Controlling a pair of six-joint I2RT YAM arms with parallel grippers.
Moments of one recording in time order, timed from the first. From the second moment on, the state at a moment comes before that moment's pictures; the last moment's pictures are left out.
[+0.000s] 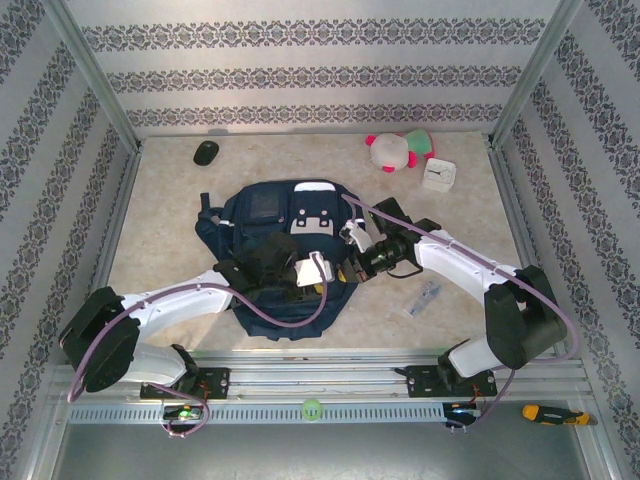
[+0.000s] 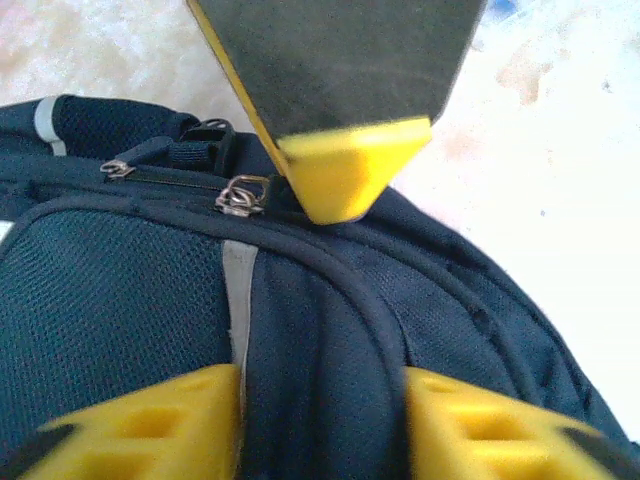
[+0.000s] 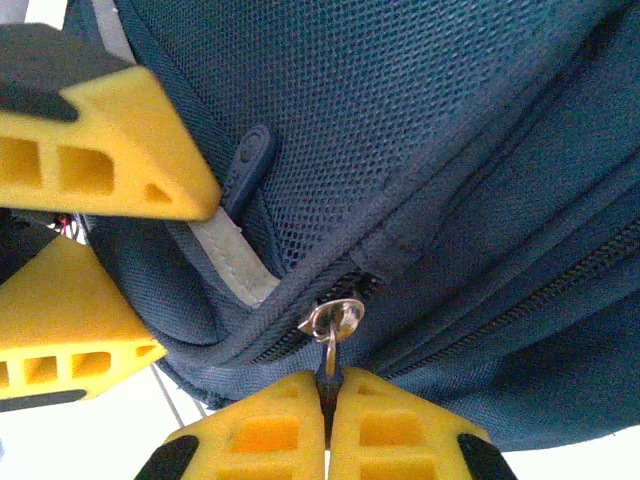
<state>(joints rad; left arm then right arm) -0.79 1.35 0.76 -0.14 0.22 0.51 0.48 1.47 0.94 -0.64 -0.70 0.05</state>
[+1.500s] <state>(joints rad) -0.80 0.82 0.54 -0.46 -0.43 -0.78 0.43 1.36 0.88 -0.58 -0.83 0.35</state>
